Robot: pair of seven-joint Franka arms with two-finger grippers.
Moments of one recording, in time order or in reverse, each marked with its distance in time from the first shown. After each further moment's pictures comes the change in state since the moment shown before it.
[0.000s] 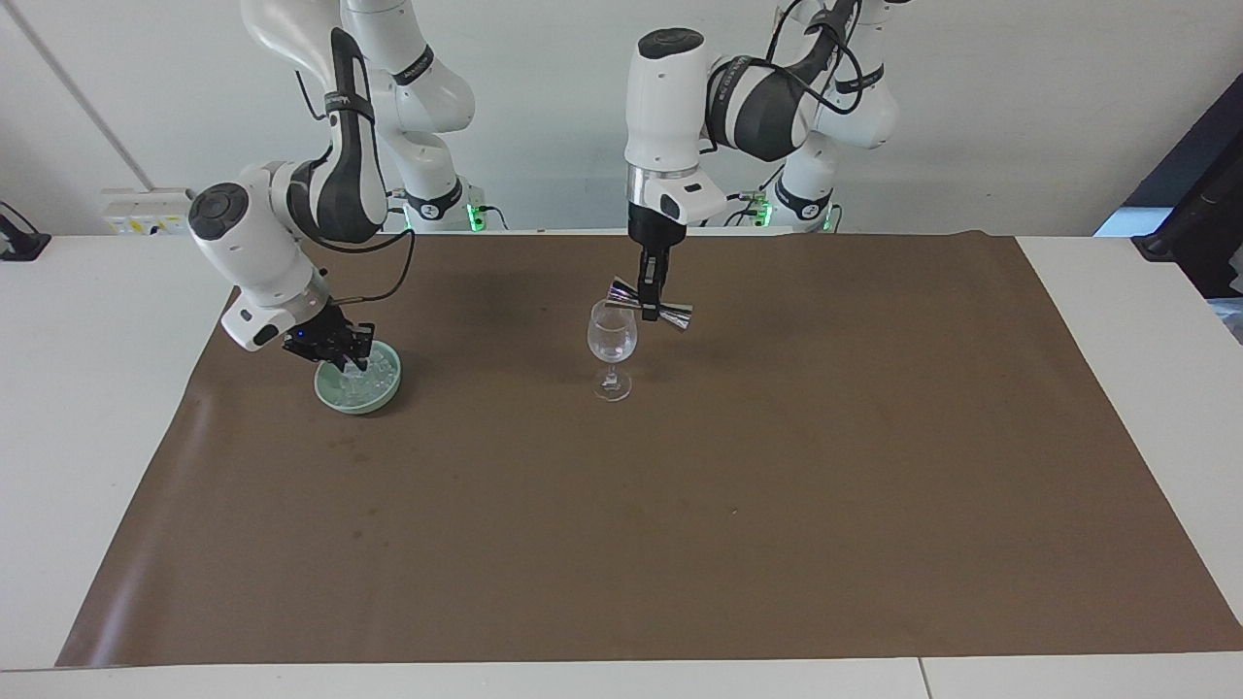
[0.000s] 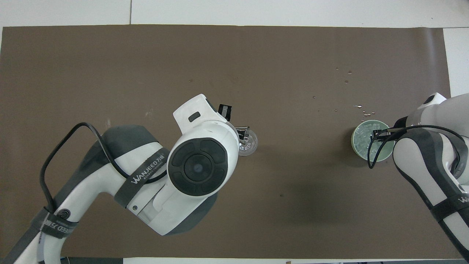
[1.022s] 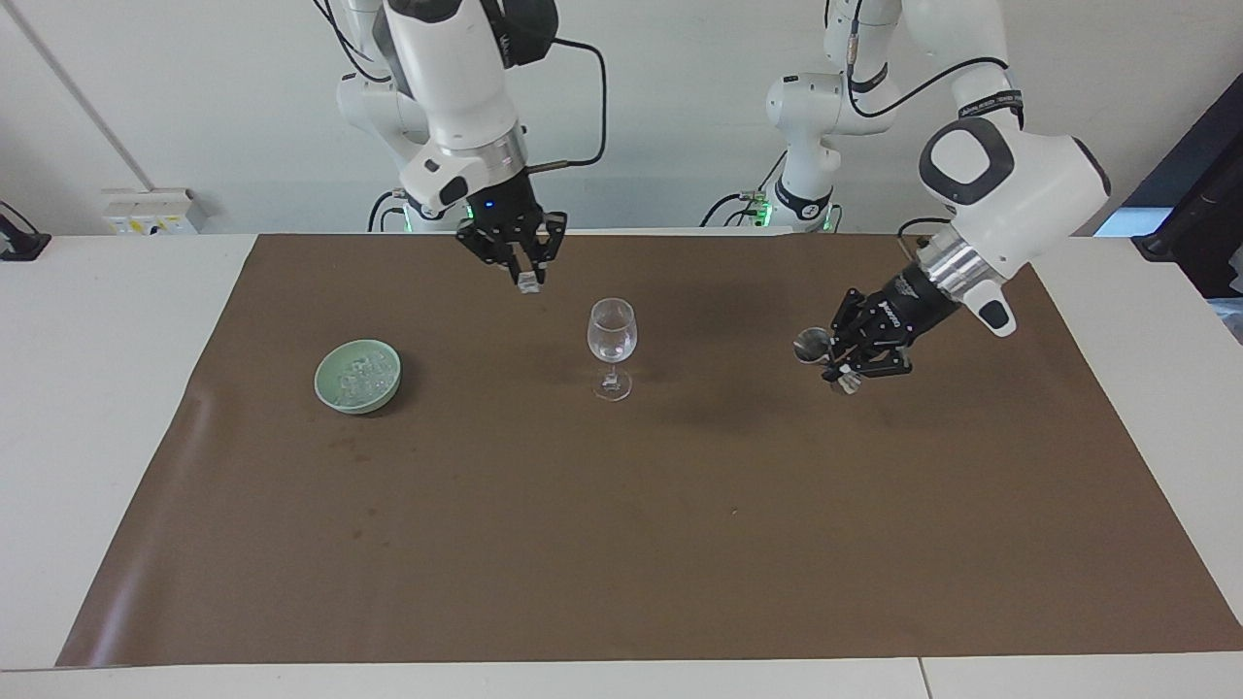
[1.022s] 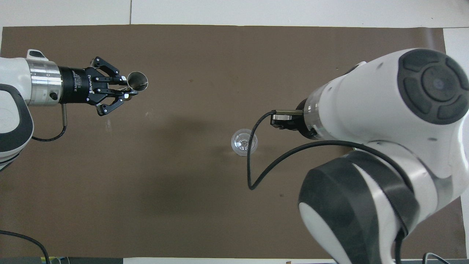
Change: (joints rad) left arm 0.649 -0.011 0.009 -0.100 -0.899 -0.041 0.731; right arm 0.099 0.011 0.485 0.521 0.035 -0.278 0.752
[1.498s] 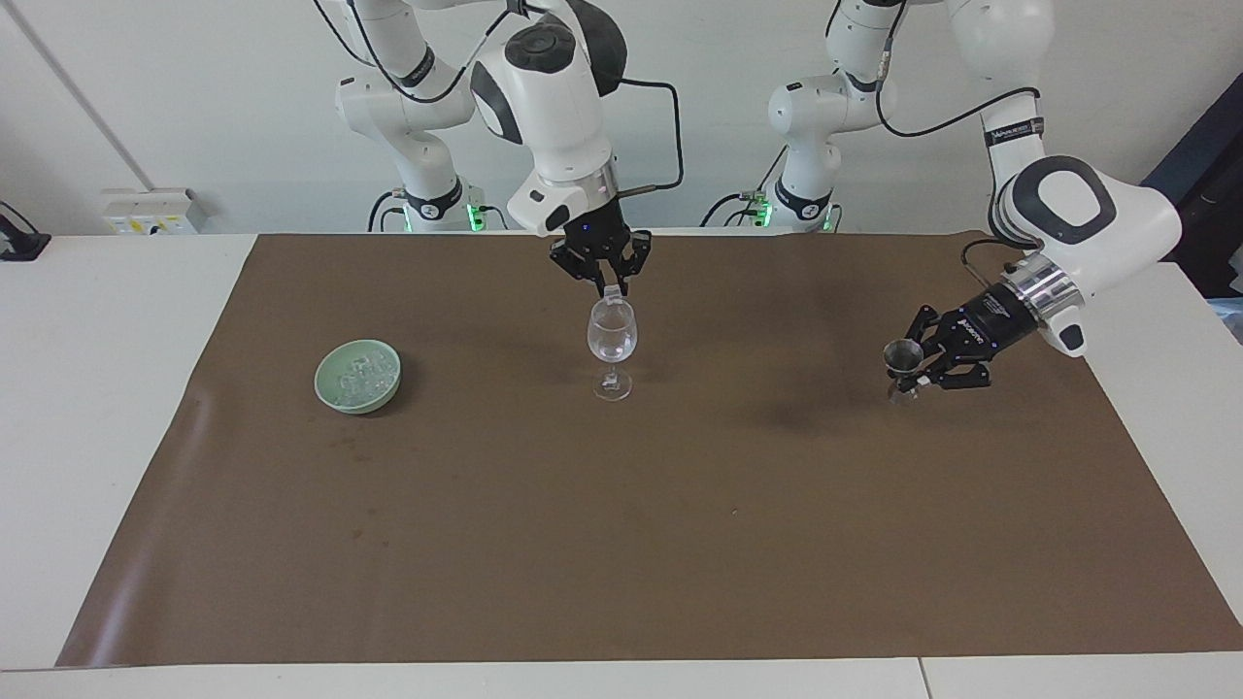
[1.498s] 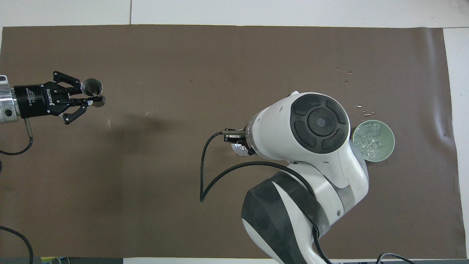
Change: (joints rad) left arm 0.271 0.071 -0.002 -0.073 -0.274 -0.165 0.299; right arm 0.117 0.064 0.003 -0.143 0.000 0.174 0.092
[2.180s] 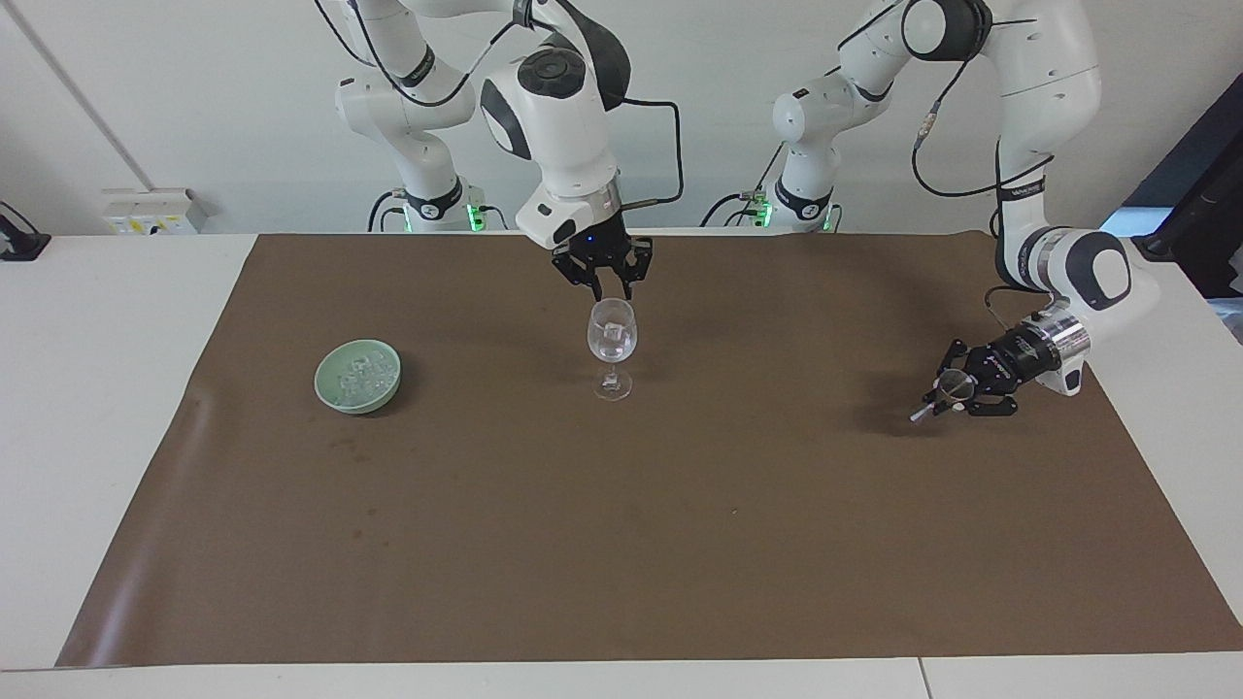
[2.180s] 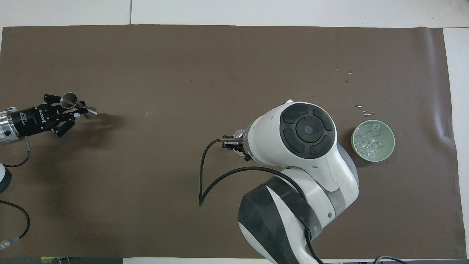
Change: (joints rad) left arm 0.223 0.254 -0.001 -0.004 -0.218 -0.167 0.176; right arm 0.011 -0.005 0.000 -0.023 0.000 0.004 0.007
